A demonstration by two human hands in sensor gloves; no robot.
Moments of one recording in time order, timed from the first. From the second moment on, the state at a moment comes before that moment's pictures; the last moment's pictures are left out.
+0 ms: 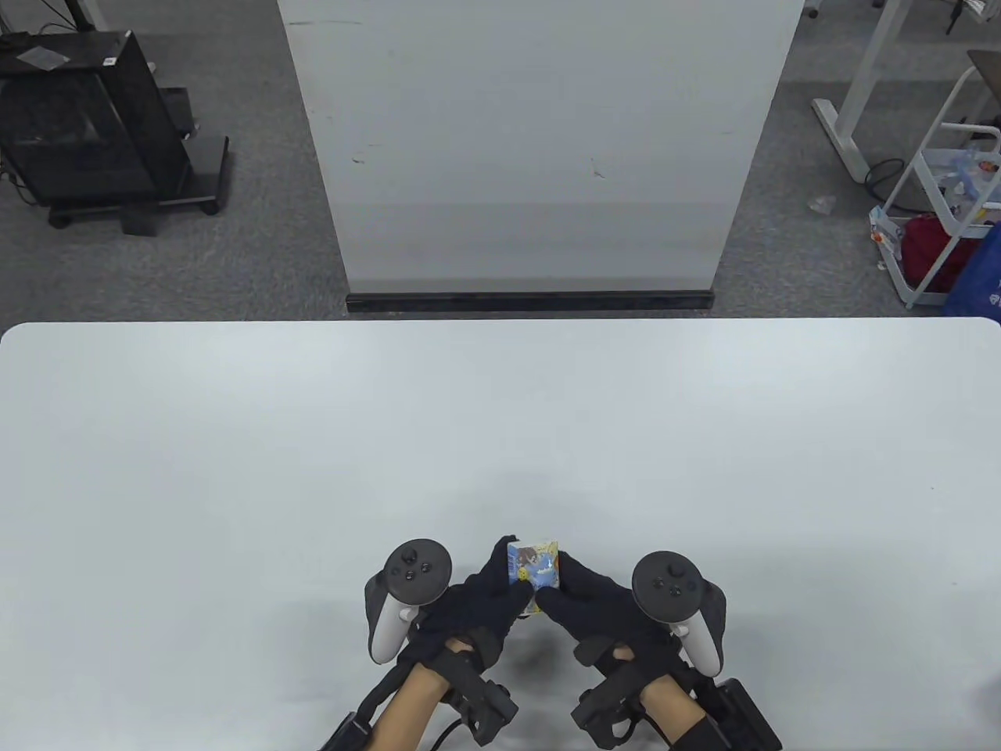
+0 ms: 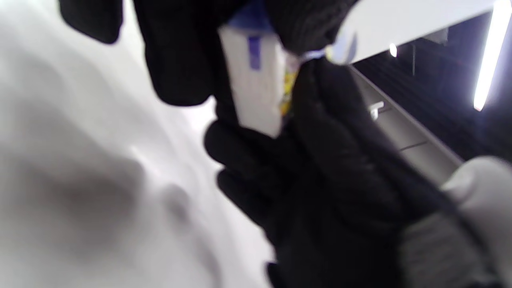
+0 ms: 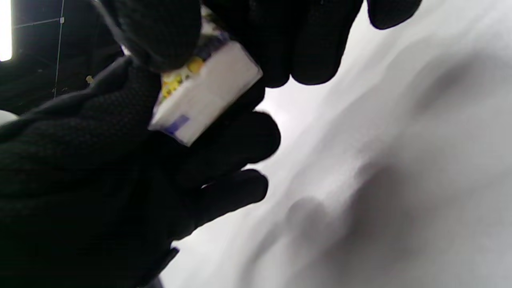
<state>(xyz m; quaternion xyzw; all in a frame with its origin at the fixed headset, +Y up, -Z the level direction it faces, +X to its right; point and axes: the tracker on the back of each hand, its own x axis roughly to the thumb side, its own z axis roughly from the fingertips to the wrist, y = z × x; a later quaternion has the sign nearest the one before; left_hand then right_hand) -0.116 -0.731 -0.306 -0.18 -0.12 0.46 0.86 0.106 -0.740 -0.288 0.04 0.09 0.85 0.51</state>
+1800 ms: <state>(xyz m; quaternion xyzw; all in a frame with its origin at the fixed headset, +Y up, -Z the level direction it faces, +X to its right) -0.138 -0.738 -0.323 -0.09 -0.05 0.07 0.99 0.121 -0.738 -0.295 0.01 0.04 0.99 0.11</state>
